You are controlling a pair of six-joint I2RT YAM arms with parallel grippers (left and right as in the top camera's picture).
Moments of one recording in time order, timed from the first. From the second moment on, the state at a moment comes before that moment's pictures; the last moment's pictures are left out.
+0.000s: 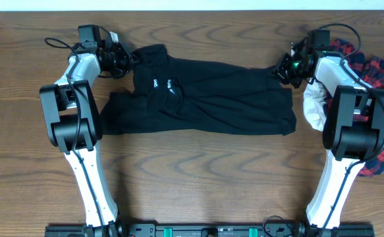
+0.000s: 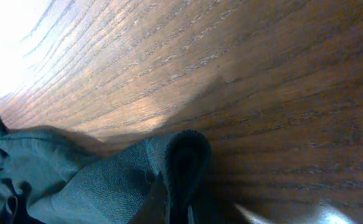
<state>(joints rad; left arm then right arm) 0.14 2.43 1.78 -0.42 0.69 -0.58 -0.09 2.28 1.61 -0.54 -0.53 0.49</state>
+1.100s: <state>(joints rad) 0.14 2.20 1.78 -0.62 0.71 -0.45 -0.09 2.18 1.59 -0.61 -0.54 0.37</state>
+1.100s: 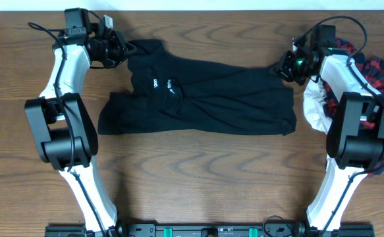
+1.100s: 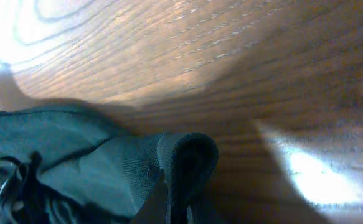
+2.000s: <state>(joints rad) 0.14 2.06 1.78 -1.08 0.63 -0.22 -0.10 2.12 1.59 -0.76 -0.45 0.23</state>
